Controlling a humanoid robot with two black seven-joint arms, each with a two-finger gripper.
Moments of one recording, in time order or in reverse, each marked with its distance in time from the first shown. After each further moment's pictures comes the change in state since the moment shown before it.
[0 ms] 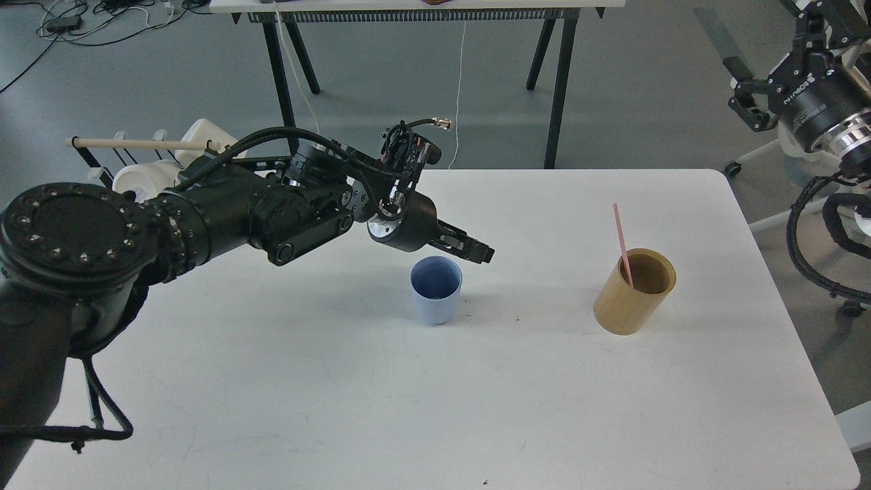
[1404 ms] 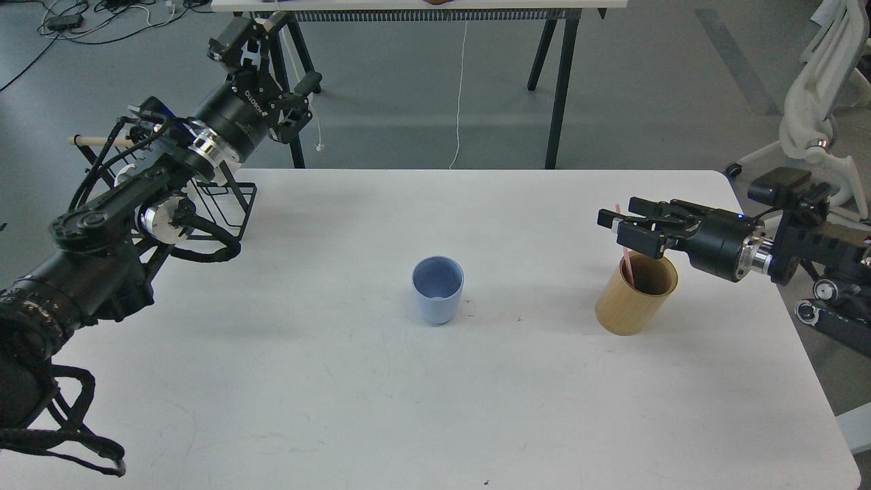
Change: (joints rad) left arm 0.395 0.294 -0.853 -0.013 -0.799 -0.001 0.000; right arm -0.103 -0.148 -0.334 0.494 -1.229 -0.606 0.000
